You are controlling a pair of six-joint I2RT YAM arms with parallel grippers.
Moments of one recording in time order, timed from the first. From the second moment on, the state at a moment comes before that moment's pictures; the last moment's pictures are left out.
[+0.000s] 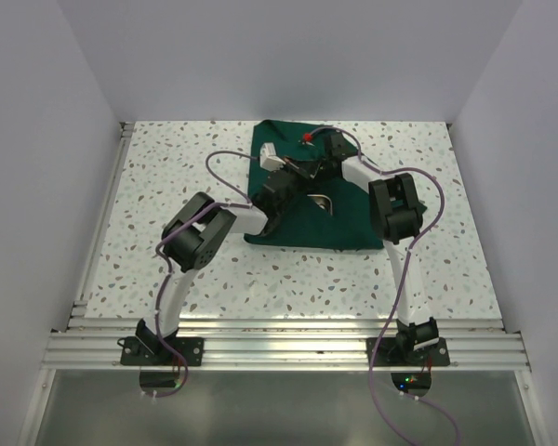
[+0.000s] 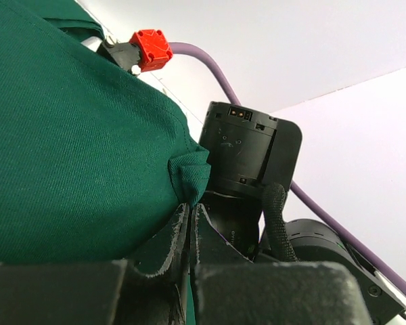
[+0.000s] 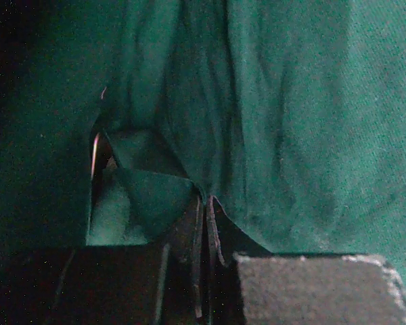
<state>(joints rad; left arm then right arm) -0.68 2.23 1.31 0.92 -0.25 -1.17 0.30 2.50 1.94 -0.41 -0.90 0.31</state>
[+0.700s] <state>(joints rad) -0.70 2.14 1.29 0.87 -0.23 -1.08 0.30 2.50 1.94 -0.41 -0.91 0.34</state>
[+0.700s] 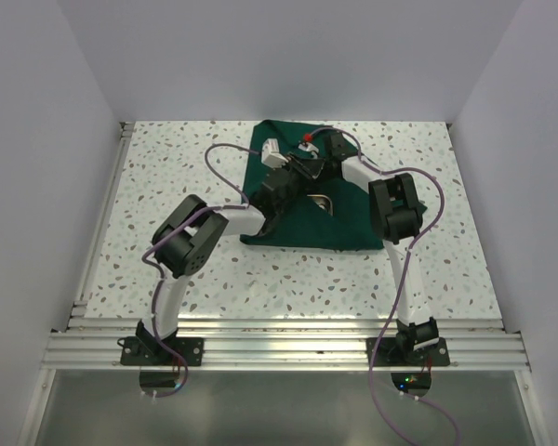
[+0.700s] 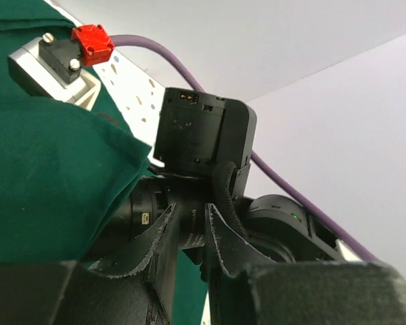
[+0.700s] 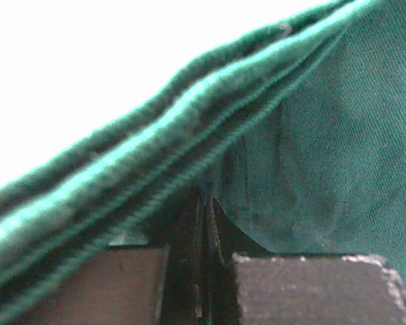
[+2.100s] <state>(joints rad) -0.64 2.27 2.08 -0.45 -0.09 -0.33 0.30 2.50 1.94 -0.43 -0.90 0.34</state>
